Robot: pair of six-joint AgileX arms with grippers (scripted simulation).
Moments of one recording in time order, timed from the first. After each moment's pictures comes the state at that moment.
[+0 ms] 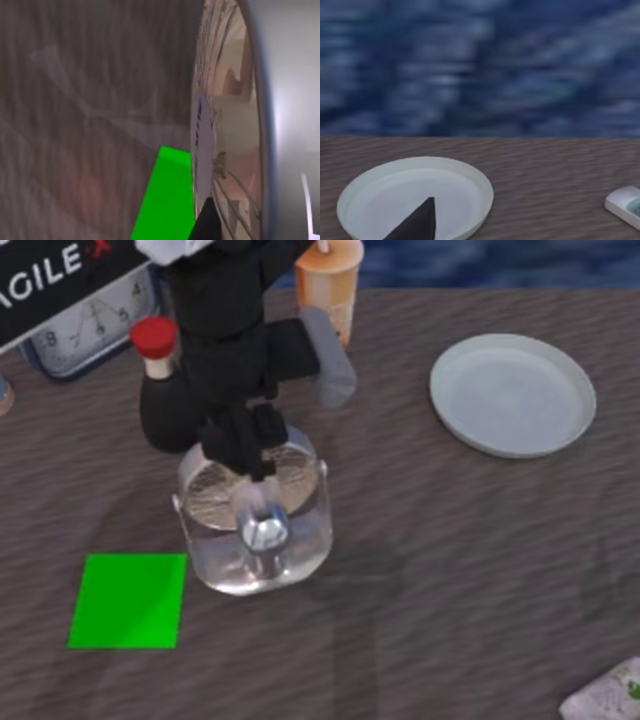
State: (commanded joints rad) left arm -0.57 2.01 1.87 -1.43 0.00 0.73; right arm 0.00 0.00 0.00 0.00 0.00 0.00
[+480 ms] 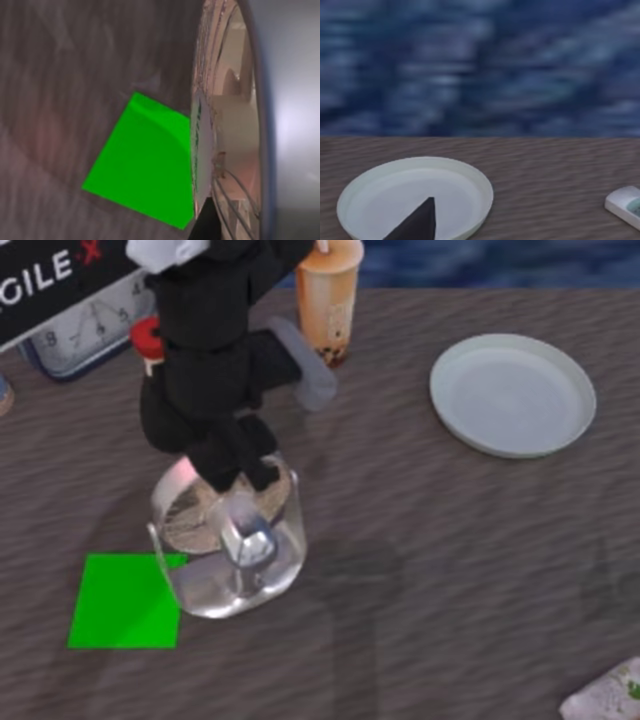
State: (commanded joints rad) left arm -0.56 1.98 1.81 -1.48 -0.03 0.53; right arm 0.00 0.00 0.00 0.00 0.00 0.00
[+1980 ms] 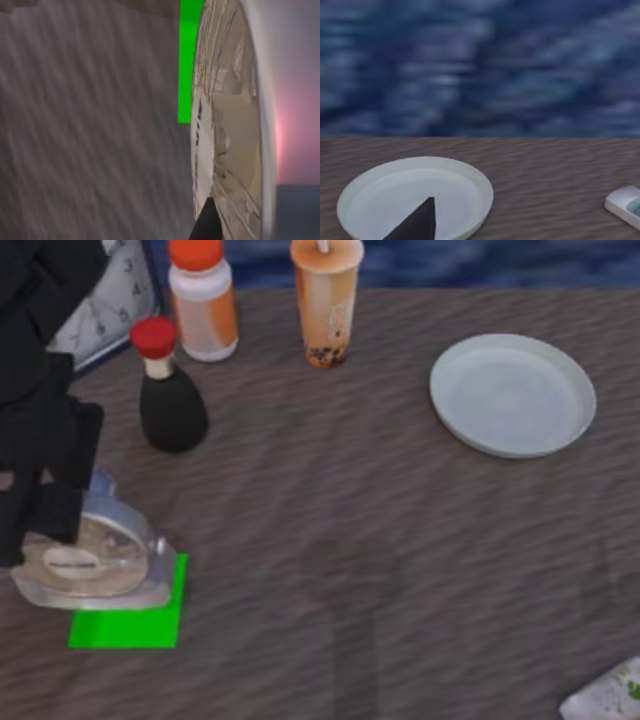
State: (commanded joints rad) left arm -0.32 1.58 1.37 -1.37 0.01 -1.88; right arm 0.00 0.00 0.00 0.00 0.00 0.00
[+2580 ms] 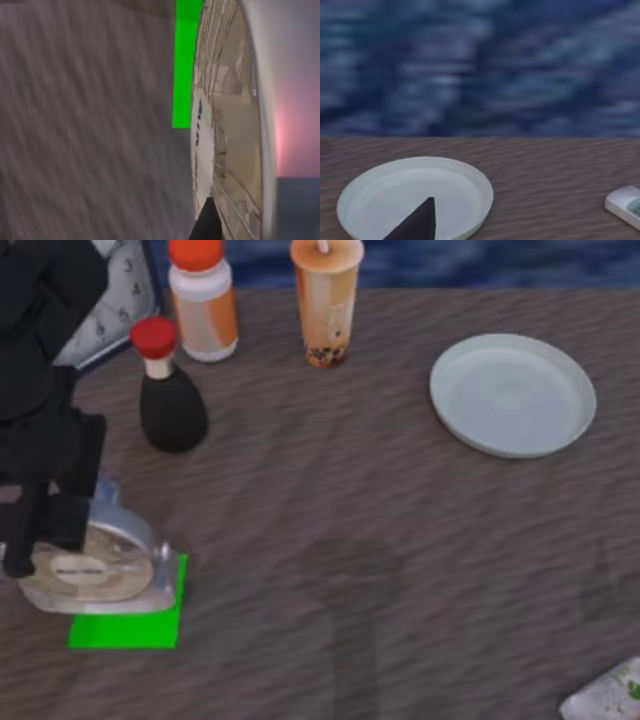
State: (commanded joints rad) left arm -0.31 1.58 1.31 -1.31 0.01 -1.89; right arm 0.00 0.00 0.00 0.00 0.00 0.00
